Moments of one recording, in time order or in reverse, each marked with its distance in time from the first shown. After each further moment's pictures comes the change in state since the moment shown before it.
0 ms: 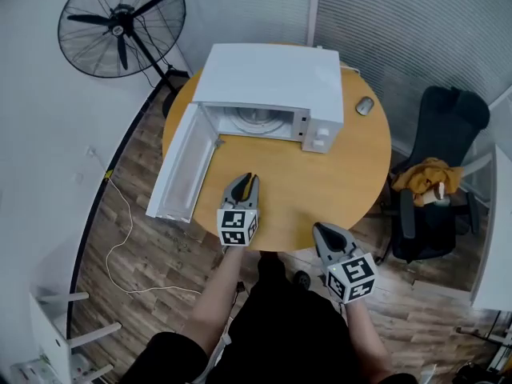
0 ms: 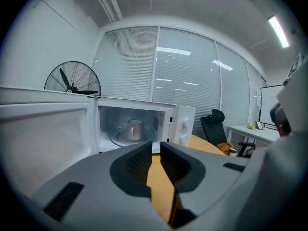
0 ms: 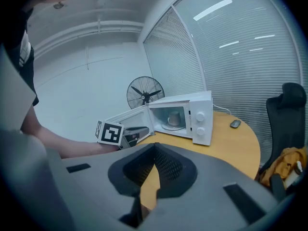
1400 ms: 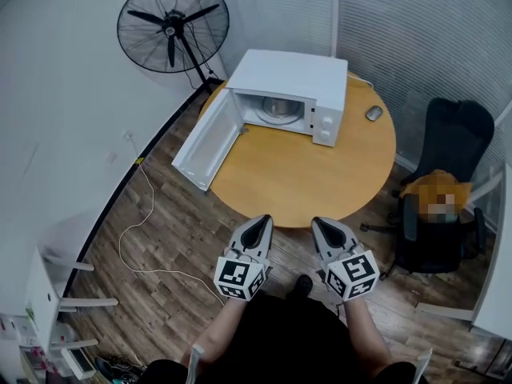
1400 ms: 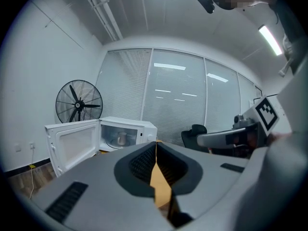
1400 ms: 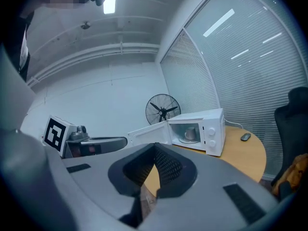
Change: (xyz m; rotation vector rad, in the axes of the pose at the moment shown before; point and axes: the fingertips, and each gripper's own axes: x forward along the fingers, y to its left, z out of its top) left arm -0.236 -0.177 0.055 -0.045 -0.117 0.012; right arm -0.117 0.060 0.001 -0.079 -0.203 0.186
